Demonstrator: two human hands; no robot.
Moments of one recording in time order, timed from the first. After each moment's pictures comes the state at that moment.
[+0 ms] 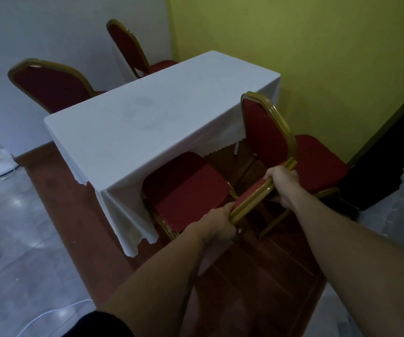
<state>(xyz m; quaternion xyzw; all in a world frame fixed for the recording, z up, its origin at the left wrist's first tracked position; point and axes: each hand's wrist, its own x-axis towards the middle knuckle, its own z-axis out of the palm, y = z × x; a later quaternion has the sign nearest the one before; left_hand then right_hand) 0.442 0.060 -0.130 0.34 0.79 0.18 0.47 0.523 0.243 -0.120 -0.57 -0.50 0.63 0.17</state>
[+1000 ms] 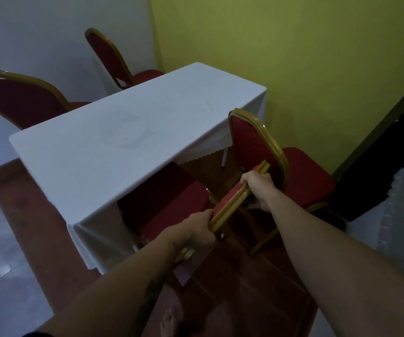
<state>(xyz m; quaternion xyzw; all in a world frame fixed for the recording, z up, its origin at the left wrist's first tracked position) 0.362 0.105 -0.131 0.40 0.79 0.13 0.45 0.450 0.281 -0.110 -0.57 -0.55 0.61 0.08</state>
